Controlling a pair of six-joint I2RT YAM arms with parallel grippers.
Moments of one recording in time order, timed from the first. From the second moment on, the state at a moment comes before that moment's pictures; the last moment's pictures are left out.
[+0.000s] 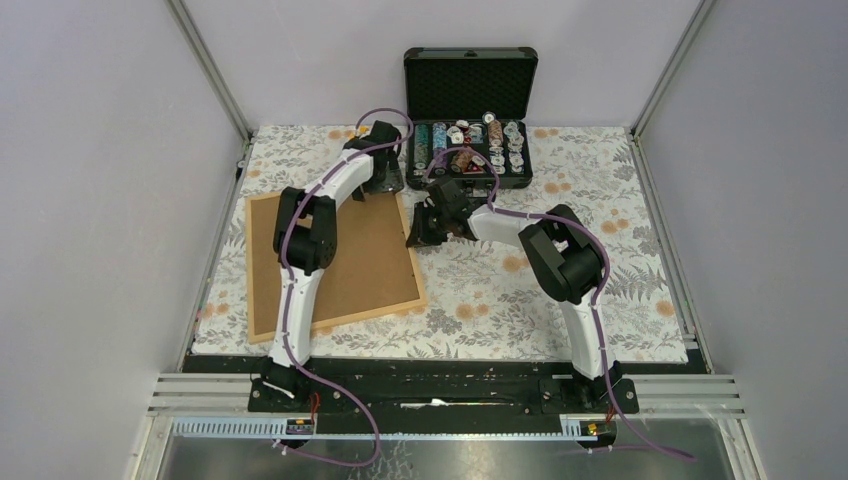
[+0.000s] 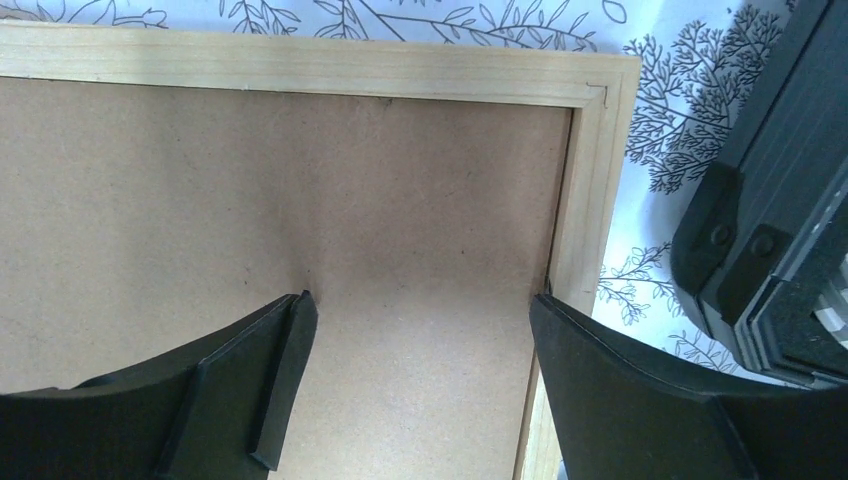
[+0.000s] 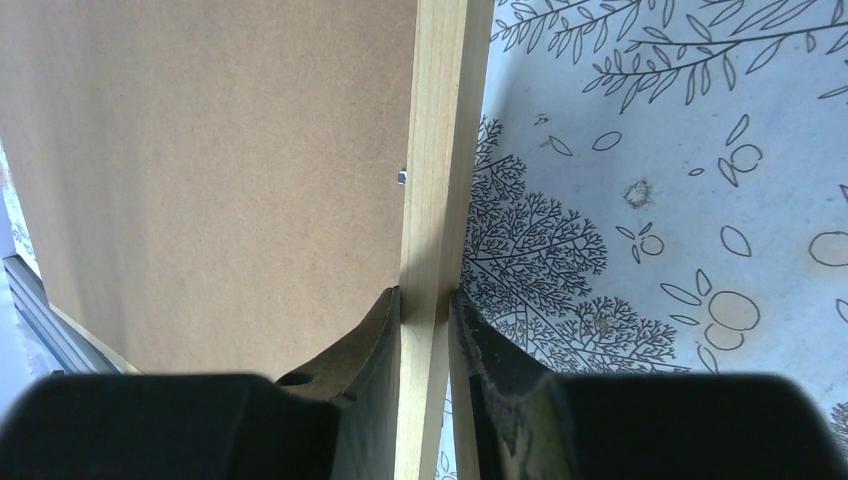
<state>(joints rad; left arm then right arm) -0.33 2.37 2.01 -0.78 -0.27 -0.57 0.67 2.16 1.43 -0.12 -0.29 0.59</state>
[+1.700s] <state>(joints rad) -0.30 2.29 1.87 -0.58 -0.13 -0.55 0.66 2.16 1.43 -0.12 -0.29 0.58</state>
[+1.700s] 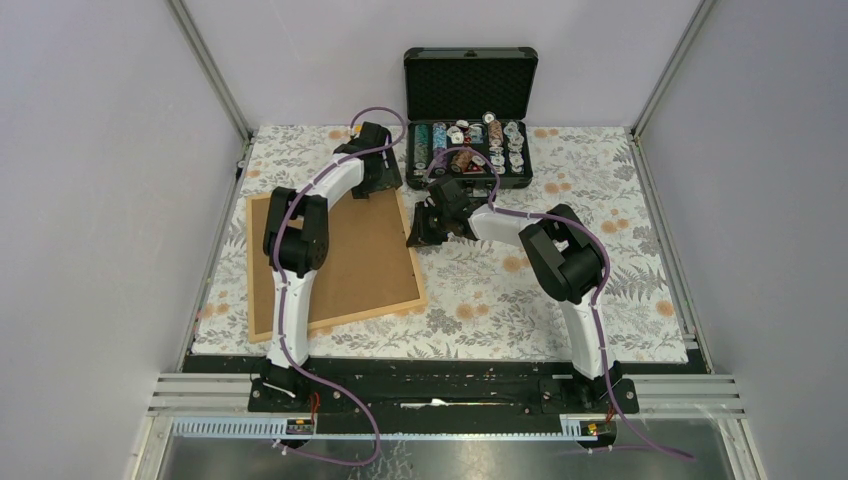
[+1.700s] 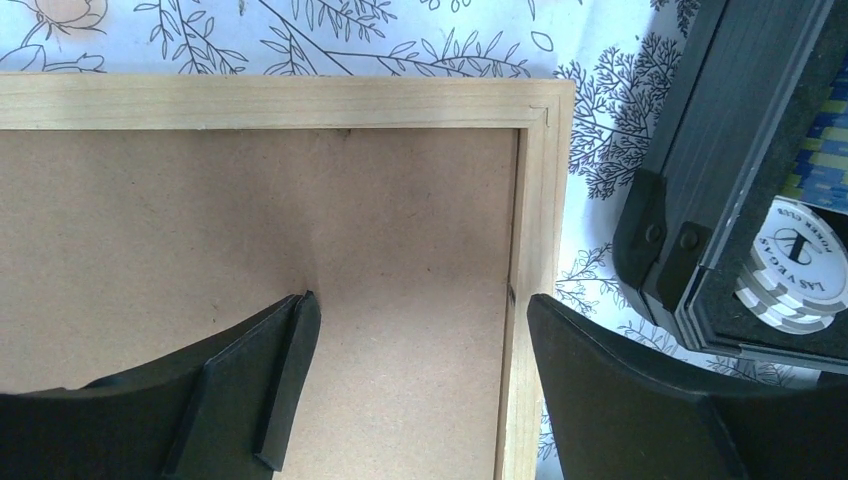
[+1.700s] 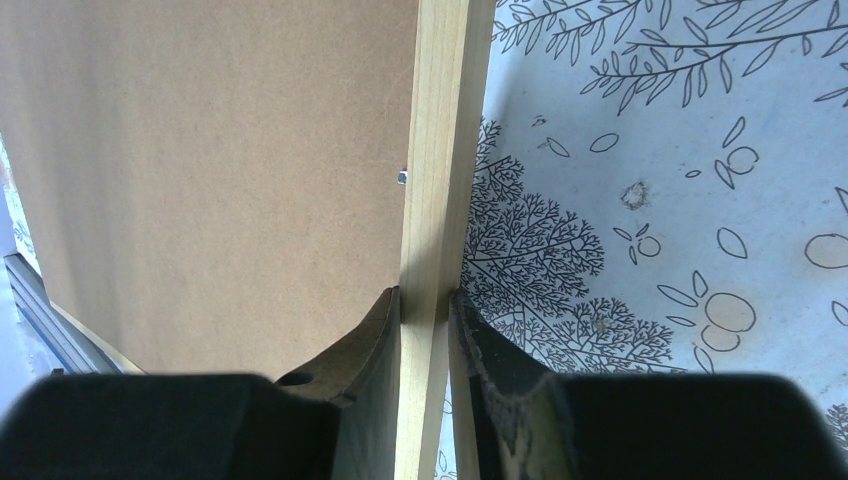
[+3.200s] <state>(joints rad) -0.32 2.30 1.86 -0.57 -0.22 -0.52 0.66 2.16 1.43 -0.12 -0.30 0.58</state>
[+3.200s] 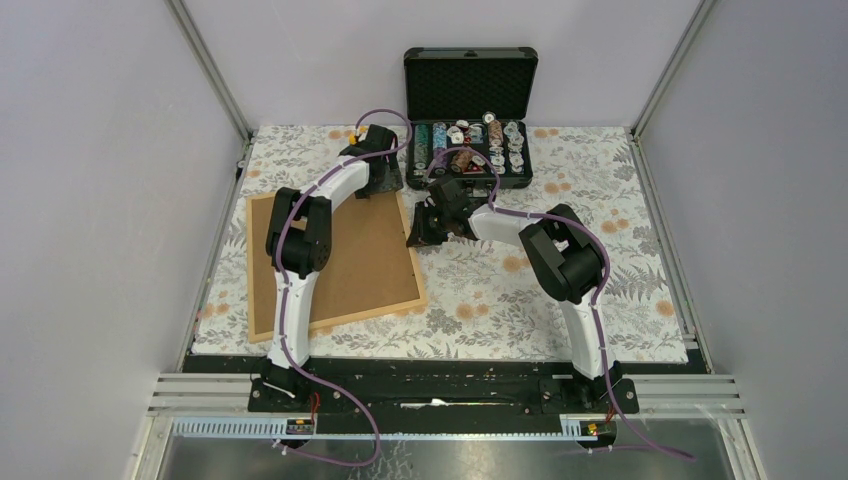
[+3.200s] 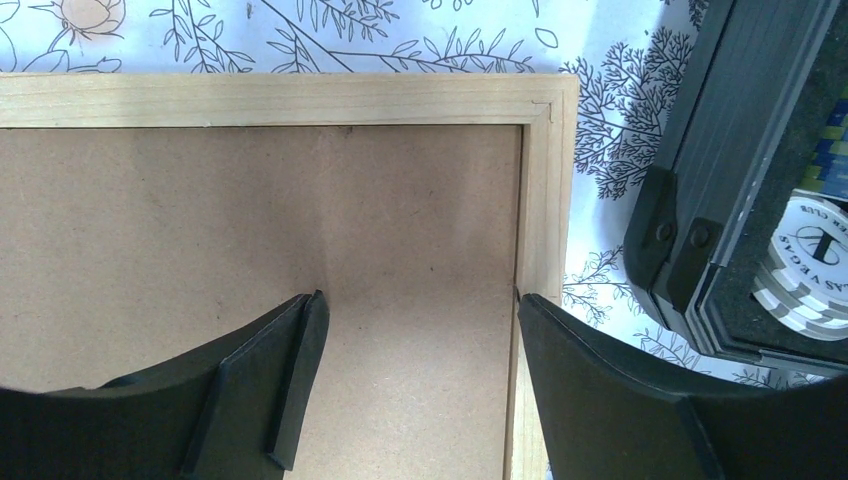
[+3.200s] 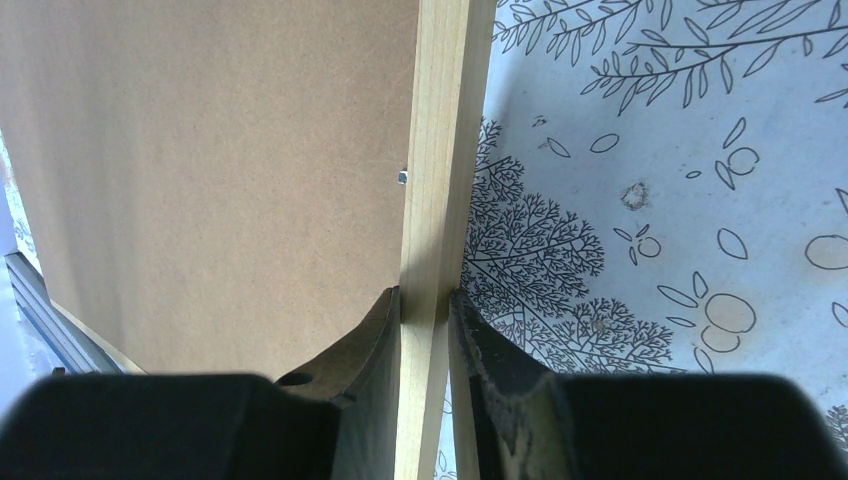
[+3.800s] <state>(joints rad) -0.31 2.28 1.82 -0.54 -0.21 -0.52 0.66 2.16 1.43 -0.12 -0.30 0.58</state>
